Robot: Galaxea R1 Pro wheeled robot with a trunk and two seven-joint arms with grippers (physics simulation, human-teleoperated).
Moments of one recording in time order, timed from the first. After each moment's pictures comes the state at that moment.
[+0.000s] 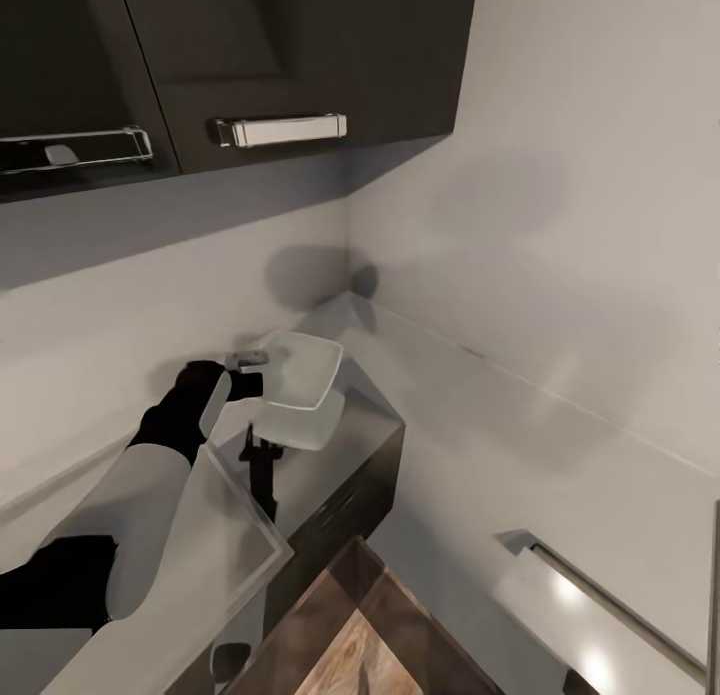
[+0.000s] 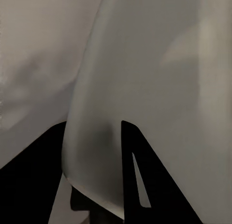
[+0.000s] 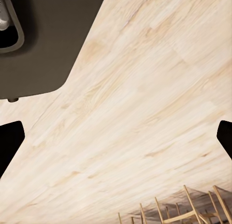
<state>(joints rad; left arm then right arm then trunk) -1.09 0.01 0.04 -0.72 0.07 0.76 0.06 0.08 0.05 0.32 -0.02 -0.39 0.00 -0.15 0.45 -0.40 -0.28</state>
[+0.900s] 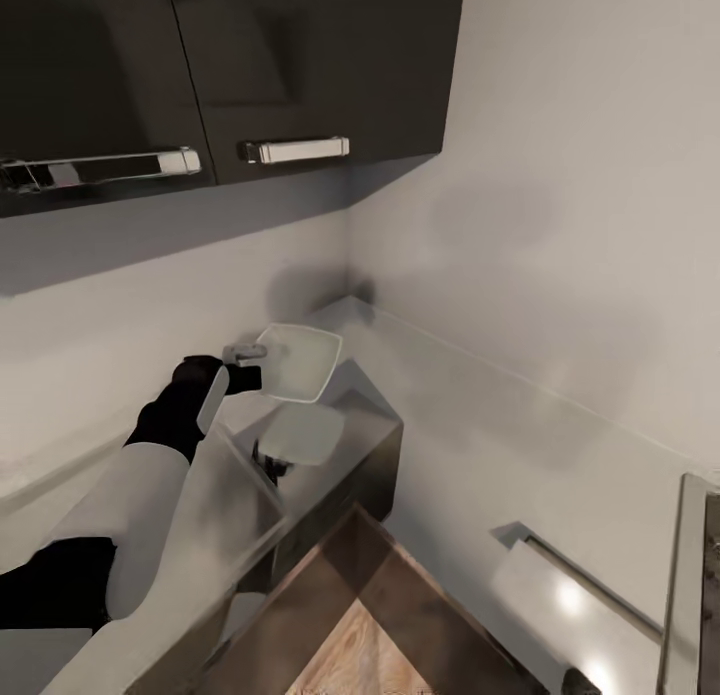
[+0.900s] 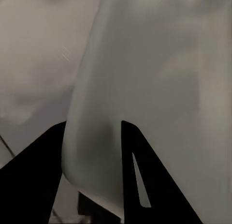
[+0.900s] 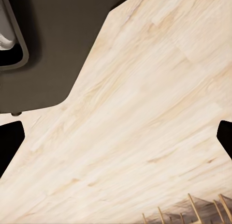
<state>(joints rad) -1.09 0.01 0.04 -0.77 0.07 0.77 0.06 0.08 0.05 0.32 -0.02 -0.39 0.00 -0.15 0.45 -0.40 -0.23</state>
